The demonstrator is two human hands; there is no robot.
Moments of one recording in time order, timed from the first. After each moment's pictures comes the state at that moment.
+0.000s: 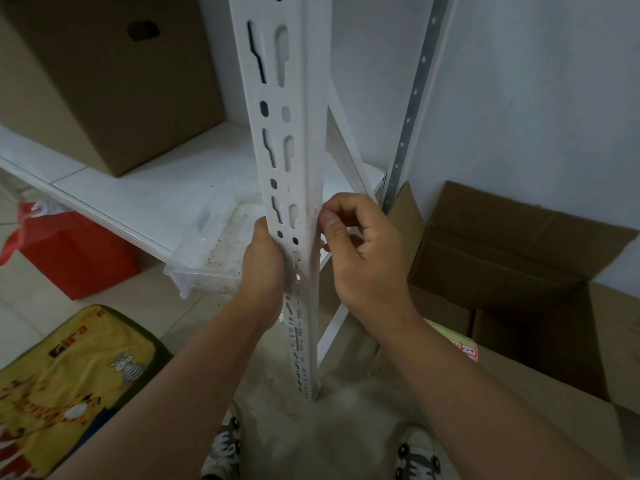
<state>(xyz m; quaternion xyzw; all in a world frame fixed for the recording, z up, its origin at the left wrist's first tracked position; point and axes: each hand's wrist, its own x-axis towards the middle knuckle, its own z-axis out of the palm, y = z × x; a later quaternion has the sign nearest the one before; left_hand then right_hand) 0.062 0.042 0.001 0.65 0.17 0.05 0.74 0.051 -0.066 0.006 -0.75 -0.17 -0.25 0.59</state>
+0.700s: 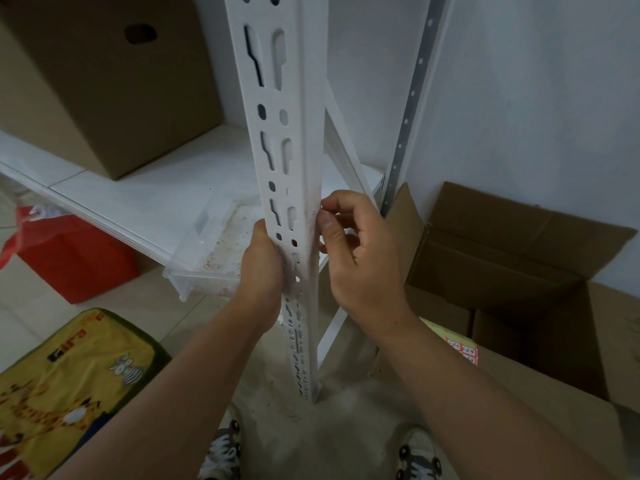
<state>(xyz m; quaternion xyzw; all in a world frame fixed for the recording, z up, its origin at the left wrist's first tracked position) 0.065 0.043 -0.001 0.66 0.18 0.05 0.73 0.054 -0.065 0.004 -0.76 -0.19 -0.27 0.56</state>
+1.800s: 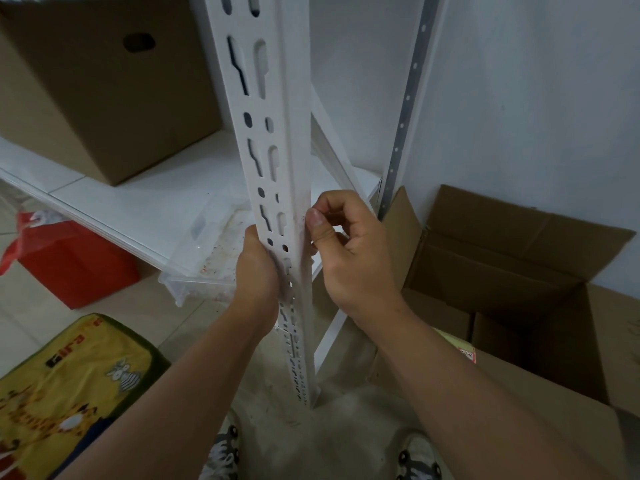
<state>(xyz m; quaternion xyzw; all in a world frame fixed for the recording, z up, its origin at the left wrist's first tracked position) 0.066 0.038 -0.003 0.62 0.18 0.07 0.76 0.056 -0.066 0.016 -0.72 -0.18 -0.20 0.64</state>
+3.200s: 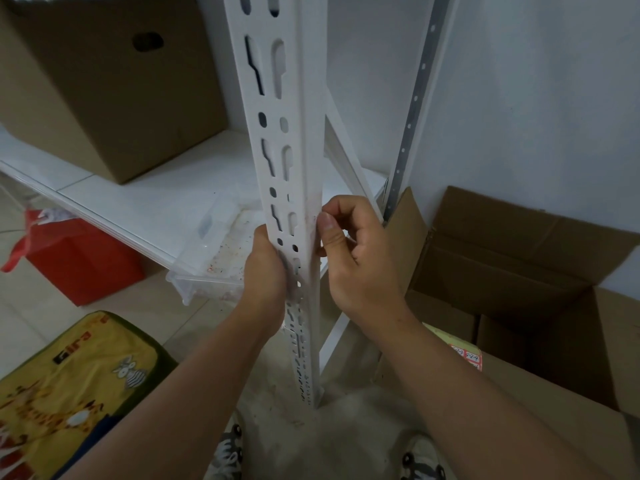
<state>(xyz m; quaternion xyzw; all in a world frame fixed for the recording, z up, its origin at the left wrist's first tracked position) 0.062 0.038 0.000 0.63 0.19 0.06 0.75 0.055 -0.062 0.010 -0.74 -0.18 -0.21 0.62</state>
